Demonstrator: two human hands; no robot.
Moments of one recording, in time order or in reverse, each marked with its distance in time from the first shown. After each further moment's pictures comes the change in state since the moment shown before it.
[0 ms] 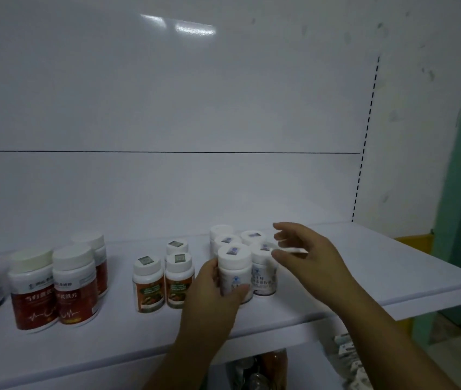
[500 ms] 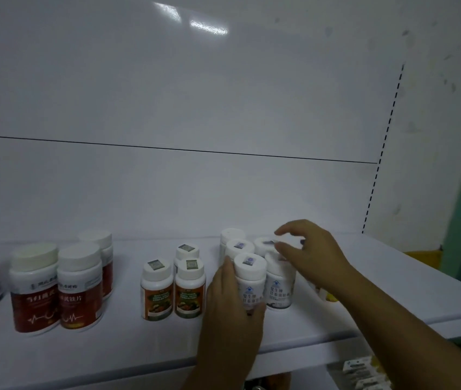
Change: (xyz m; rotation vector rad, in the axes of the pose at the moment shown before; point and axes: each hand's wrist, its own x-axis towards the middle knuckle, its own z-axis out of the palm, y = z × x) left_hand 0.017 -0.035 0.025 0.241 0.133 0.242; right_hand 0.051 0.005 0.017 -0.409 -0.030 -0.022
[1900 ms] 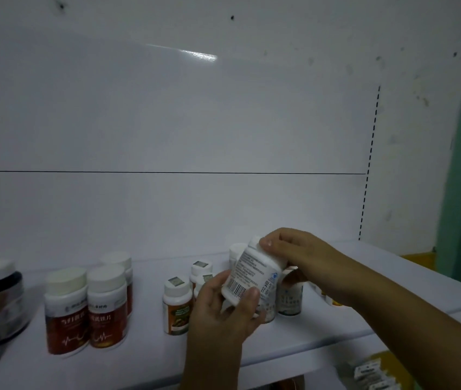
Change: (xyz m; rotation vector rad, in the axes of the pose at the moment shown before) left_hand -0.016 0.053 -0.089 -1.067 -0.058 -0.479; right_hand -0.039 -0.090 -0.033 0.522 -0.400 0.089
